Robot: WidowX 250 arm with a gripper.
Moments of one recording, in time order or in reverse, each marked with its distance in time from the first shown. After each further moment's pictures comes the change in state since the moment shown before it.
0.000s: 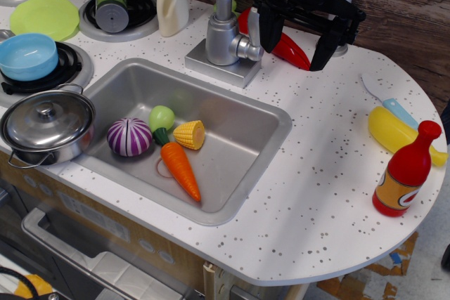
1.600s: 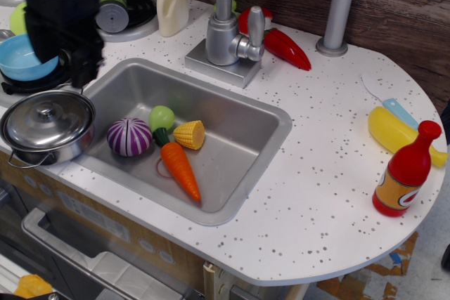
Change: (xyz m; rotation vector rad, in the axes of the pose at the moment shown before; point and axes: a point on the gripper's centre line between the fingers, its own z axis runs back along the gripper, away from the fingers) arm -0.118 0.206 -0.035 0.137 0.061 -0.118
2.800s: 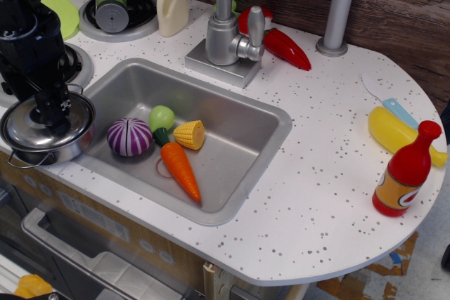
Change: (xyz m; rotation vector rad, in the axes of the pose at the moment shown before) arm -0.024 0.004 -0.042 -0.075 -0.069 -0.054
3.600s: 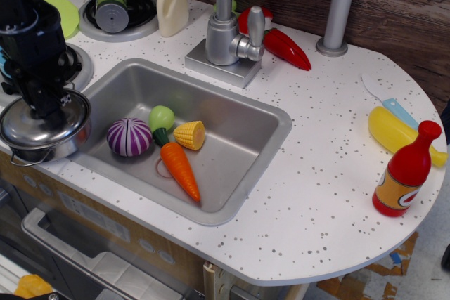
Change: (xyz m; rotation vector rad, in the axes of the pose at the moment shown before) arm 0.005 0.006 0.003 -0.039 0.033 -0.013
